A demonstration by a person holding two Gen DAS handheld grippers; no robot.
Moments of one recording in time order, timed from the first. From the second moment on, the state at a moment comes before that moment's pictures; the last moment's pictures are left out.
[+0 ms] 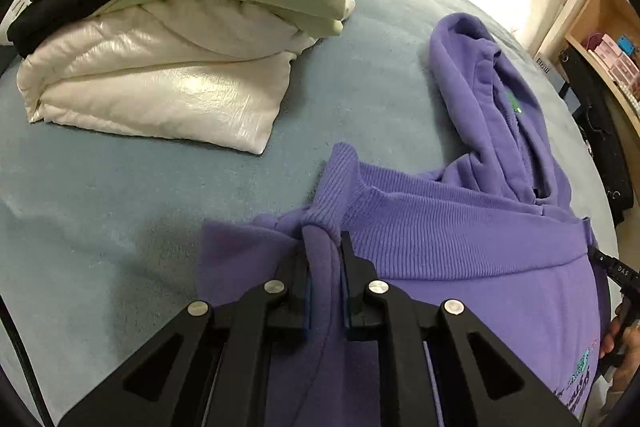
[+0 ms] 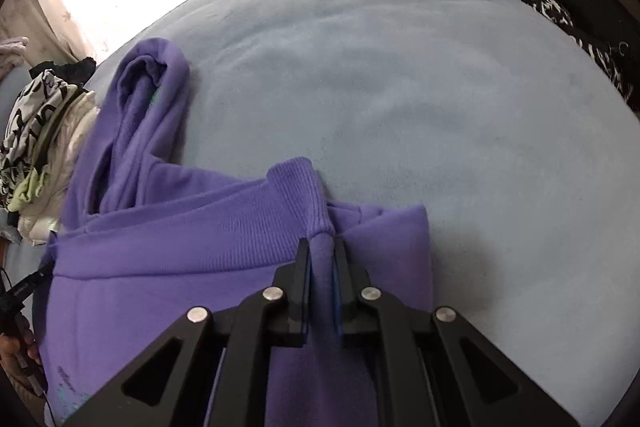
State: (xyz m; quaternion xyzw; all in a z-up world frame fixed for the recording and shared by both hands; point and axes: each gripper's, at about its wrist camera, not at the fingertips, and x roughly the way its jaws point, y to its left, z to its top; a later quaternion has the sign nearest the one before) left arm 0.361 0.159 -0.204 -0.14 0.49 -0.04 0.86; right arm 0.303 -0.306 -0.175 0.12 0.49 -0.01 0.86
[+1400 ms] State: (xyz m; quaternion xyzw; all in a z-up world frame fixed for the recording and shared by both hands) left arm 0.286 0.138 -0.137 -0.10 0.48 -0.08 0.87; right arm 0.243 -0.242 -0.122 0.12 0.49 0.05 0.86
